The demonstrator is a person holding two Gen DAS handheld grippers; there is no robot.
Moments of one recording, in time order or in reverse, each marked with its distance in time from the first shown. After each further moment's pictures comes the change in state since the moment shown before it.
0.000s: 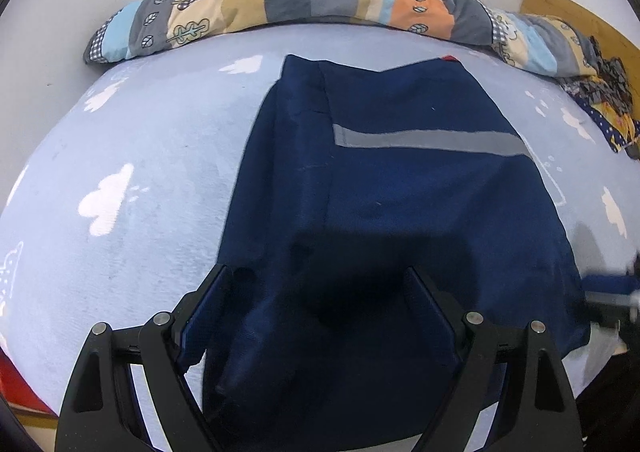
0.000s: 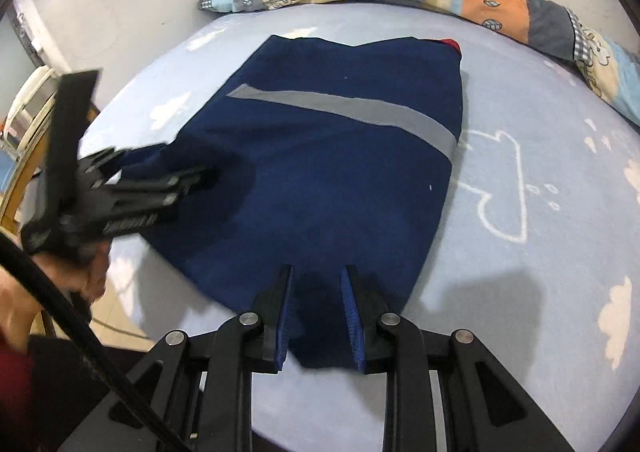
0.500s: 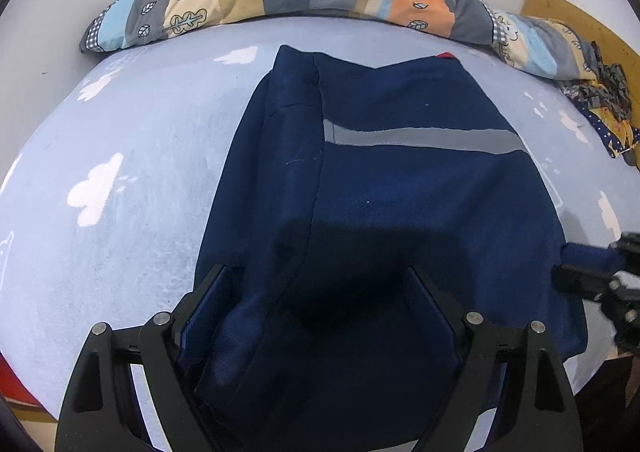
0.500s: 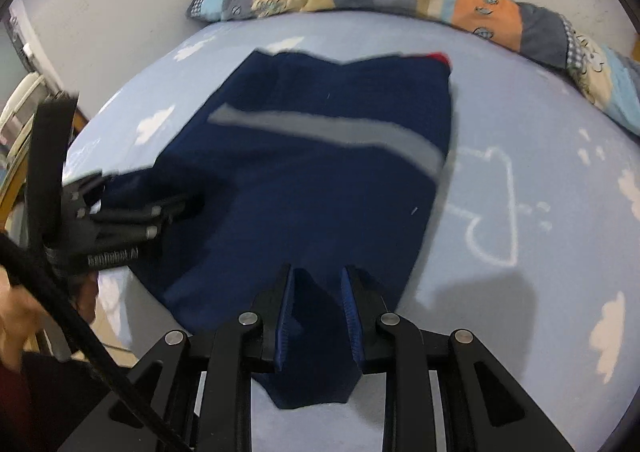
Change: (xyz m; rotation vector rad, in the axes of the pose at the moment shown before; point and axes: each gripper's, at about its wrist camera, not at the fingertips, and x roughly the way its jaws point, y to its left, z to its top) left arm 0.007 -0.005 -0.002 -0.011 0.021 -0.022; right arm 0.012 -0.008 0.010 0.006 -0.036 -0.047
